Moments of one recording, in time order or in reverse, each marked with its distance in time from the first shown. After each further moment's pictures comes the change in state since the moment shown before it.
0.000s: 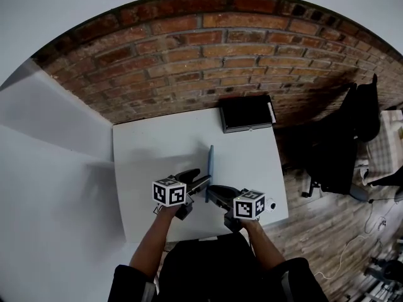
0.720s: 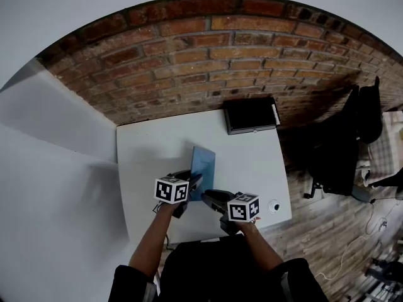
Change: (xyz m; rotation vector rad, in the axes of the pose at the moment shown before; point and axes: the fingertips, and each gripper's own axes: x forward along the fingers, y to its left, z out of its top) left arm -0.022 0.052 -0.009 0.080 0.146 0.237; right arm 0.031 0.014 -0.021 0.012 0.050 0.016
